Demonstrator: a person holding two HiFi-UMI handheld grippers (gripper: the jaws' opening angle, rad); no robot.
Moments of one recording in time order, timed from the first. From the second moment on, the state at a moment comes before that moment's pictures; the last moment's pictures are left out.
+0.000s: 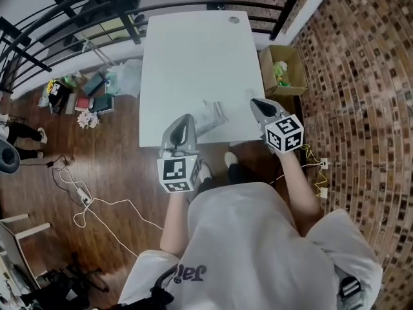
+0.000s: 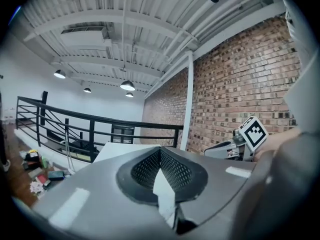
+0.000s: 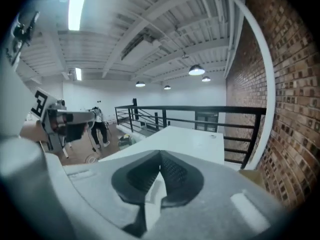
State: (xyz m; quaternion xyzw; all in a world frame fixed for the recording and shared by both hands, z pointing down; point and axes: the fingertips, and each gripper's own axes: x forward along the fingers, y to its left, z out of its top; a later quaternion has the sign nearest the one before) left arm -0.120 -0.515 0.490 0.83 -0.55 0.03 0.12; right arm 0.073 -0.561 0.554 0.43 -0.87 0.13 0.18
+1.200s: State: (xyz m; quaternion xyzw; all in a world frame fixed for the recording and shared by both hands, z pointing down) left arm 0.032 -0.122 0.413 0.76 -0.65 0.00 0.05; right arm 0.172 -0.156 0.442 0.44 -0.90 0.05 0.01
